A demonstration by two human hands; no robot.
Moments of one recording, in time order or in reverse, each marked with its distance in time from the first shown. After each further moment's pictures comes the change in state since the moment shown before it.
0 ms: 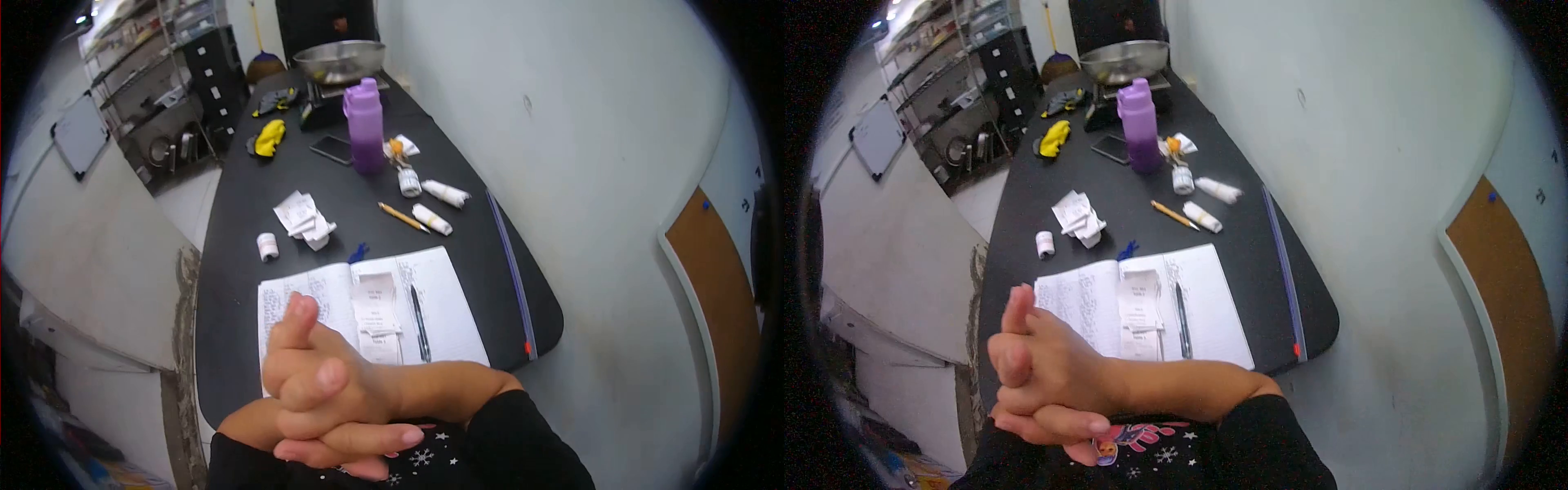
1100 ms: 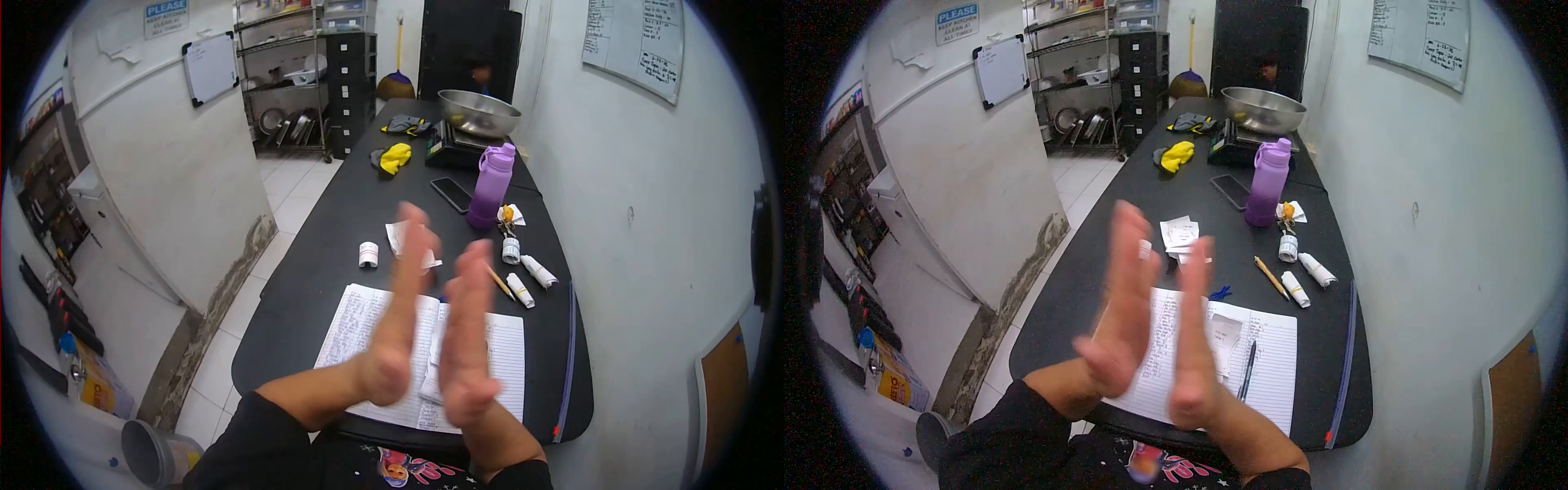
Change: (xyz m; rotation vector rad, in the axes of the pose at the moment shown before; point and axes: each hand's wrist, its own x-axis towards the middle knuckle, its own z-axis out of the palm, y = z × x) left_hand 0.025 0.059 -0.073 0.243 0.148 0.425; right_hand 0.015 0.001 -0.044 -0.220 0.430 -0.099
